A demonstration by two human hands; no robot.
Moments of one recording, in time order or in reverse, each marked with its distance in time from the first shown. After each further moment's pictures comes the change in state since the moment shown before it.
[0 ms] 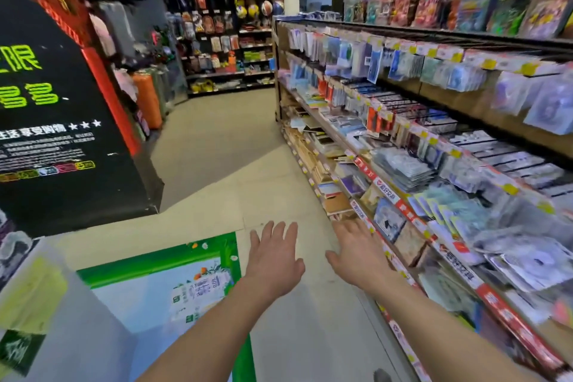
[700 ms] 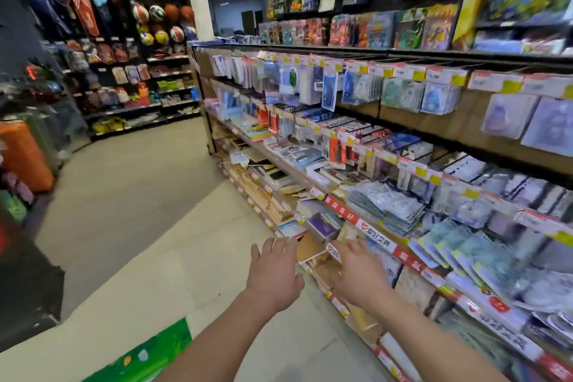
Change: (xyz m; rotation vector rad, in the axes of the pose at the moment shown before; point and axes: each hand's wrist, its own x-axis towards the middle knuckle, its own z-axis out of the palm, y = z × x) left_hand 0.348 -0.073 0.017 0.077 -0.017 0.333; right_hand 0.283 0.023 0.025 0.063 0.044 0.335
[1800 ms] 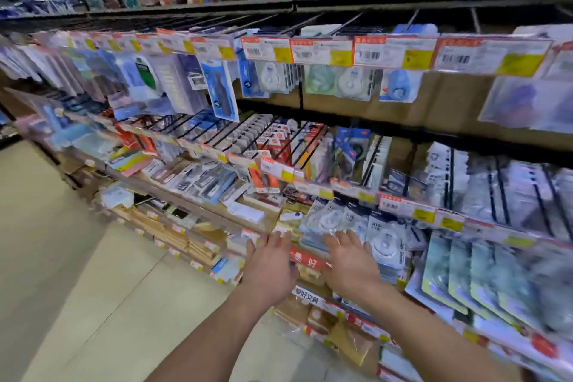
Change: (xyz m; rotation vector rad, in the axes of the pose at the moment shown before) left_hand 0.452 0.030 0.049 0.014 -0.188 0.432; right_hand 0.343 0.122 0.004 0.070 -0.061 0.444
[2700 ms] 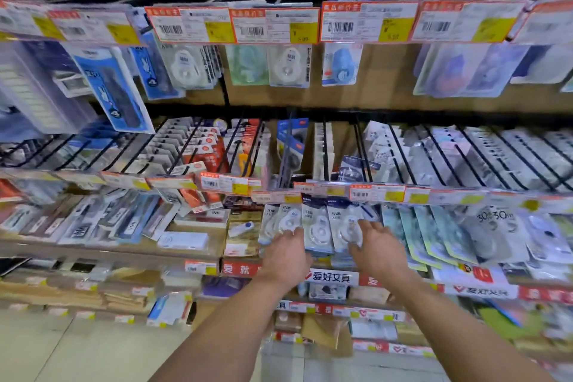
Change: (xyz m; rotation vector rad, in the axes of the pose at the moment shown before) left_hand 0.107 0.046 0.038 -0.199 -0.097 0.392; right_hand 0.009 0.082 0.017 0.061 0.155 0.604
